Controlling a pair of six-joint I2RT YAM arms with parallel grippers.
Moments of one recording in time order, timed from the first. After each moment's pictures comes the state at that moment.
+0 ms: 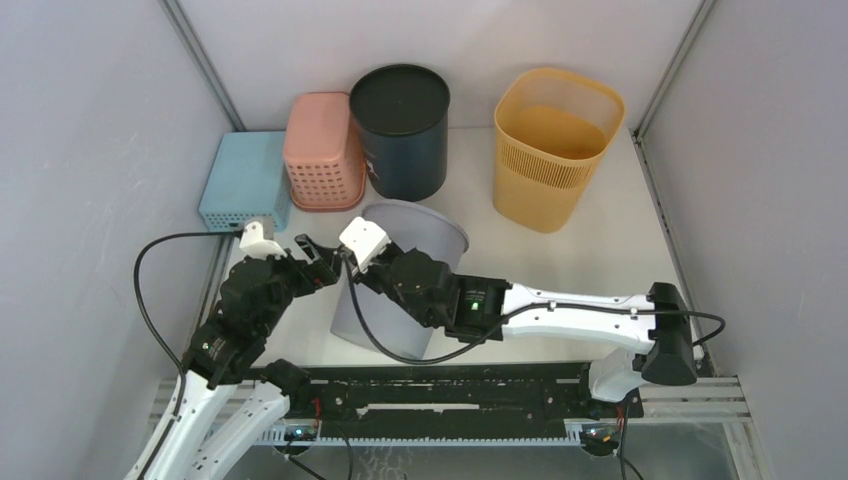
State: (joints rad) left arm -0.46 0.48 0.77 -0.62 -0.23 -0.61; right arm 1.37 1.50 1.37 0.01 0.55 -0.19
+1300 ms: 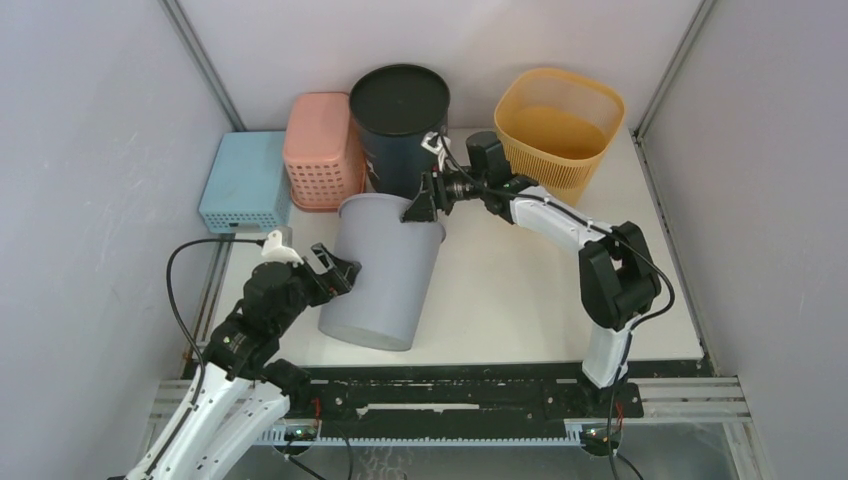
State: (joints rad) left arm -0.46 0.48 0.62 -0.57 -0.12 -0.73; right arm 0.53 1.84 1.43 -0.04 -0.93 0.29
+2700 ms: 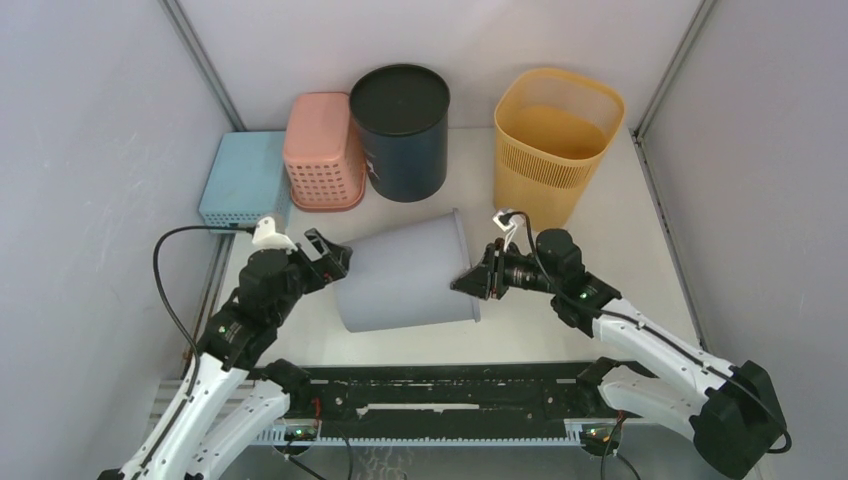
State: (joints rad) left arm -0.46 0.56 0.73 -0.59 -0.25 -0.68; right arm 0.62 0.97 0.59 0.08 -0.60 0.60
